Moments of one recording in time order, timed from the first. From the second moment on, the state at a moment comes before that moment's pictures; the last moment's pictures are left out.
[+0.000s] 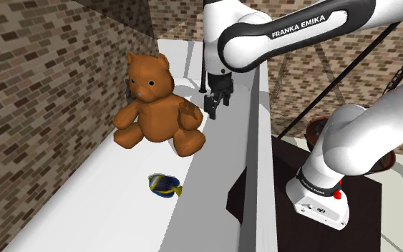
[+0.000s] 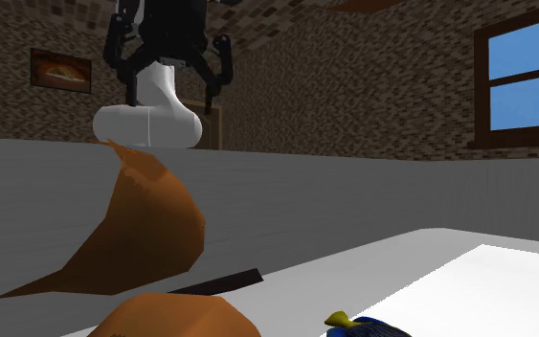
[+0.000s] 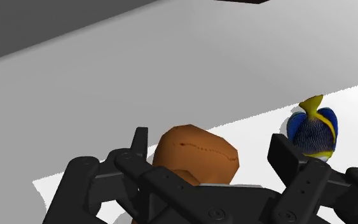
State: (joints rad) arm 0.07 -0.48 0.17 -2.46 0.03 1.94 0.17
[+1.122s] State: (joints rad) arm 0.14 0.12 0.31 -2.24 -0.05 2.32 0.39
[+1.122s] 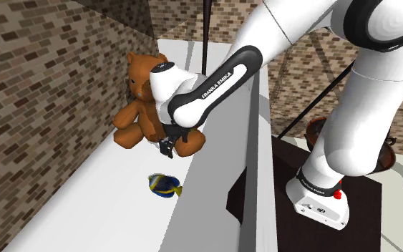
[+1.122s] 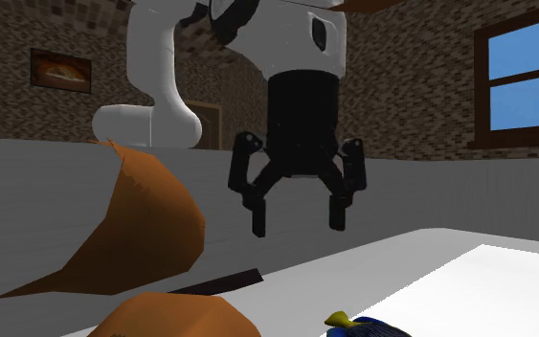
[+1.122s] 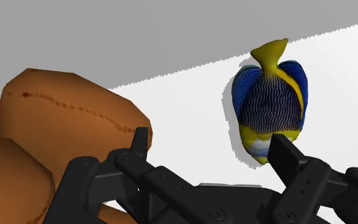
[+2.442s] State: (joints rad) arm 0.30 0.64 0.27 -1.88 -0.21 2.47 0.55
